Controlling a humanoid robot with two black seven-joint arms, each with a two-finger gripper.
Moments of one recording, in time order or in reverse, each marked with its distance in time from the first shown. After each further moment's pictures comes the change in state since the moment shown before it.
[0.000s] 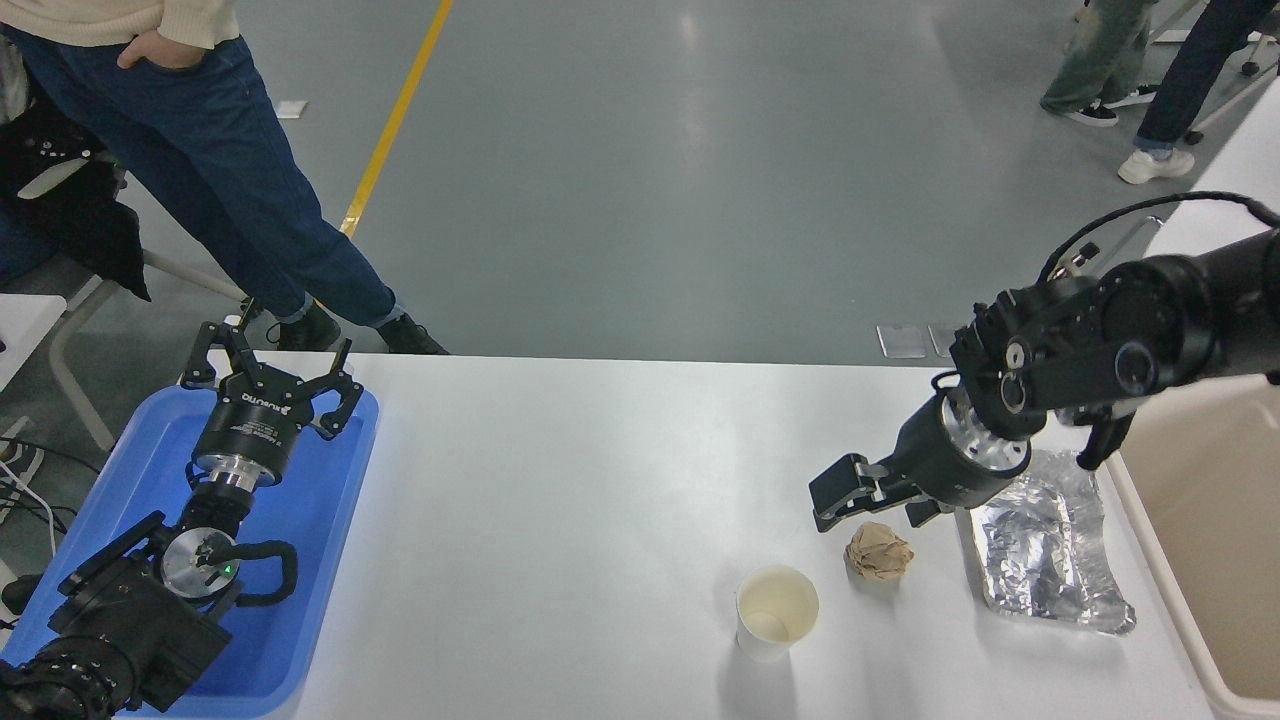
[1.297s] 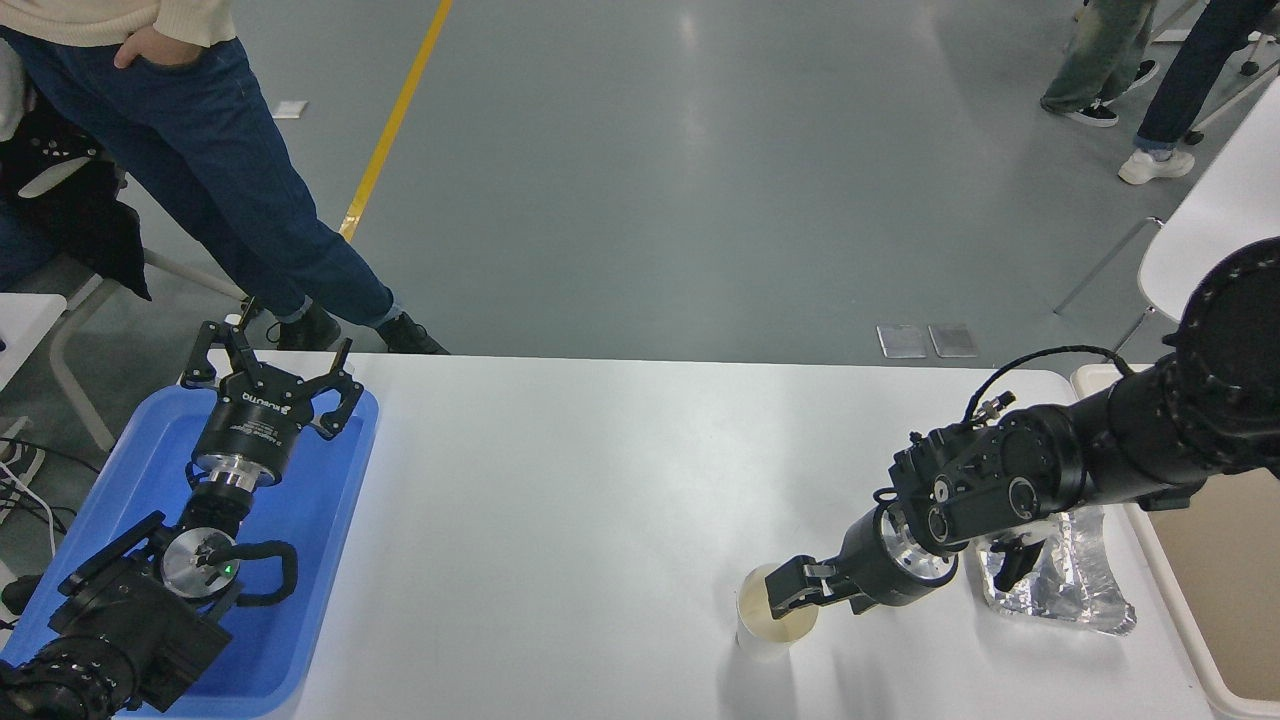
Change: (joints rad) left arm 0.000 0.000 0.000 0.000 0.000 0.000 0.000; right arm -0.288 0.091 0.037 -0.135 -0.004 -0.180 -0.002
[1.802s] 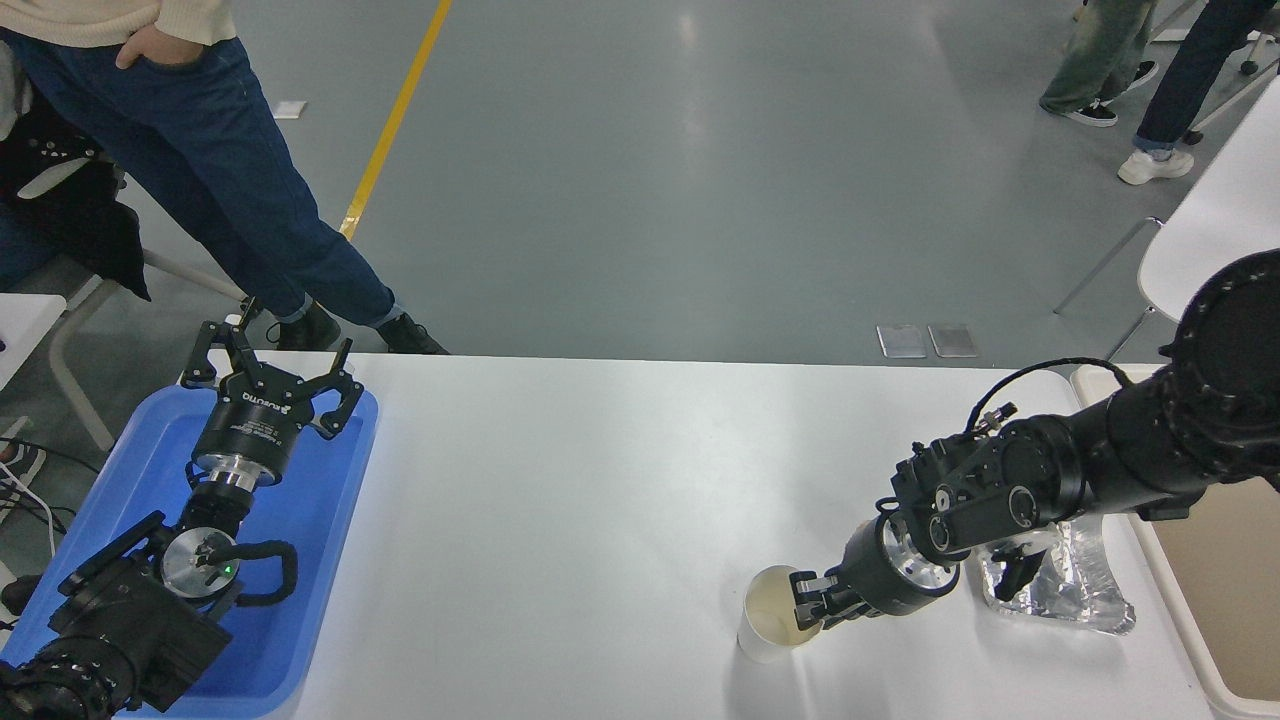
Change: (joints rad) left arm 0.000 0.000 0.000 0.000 0.000 0.000 0.001; right arm -0.004 -0.007 0.011 0.004 0.010 0.023 -0.001
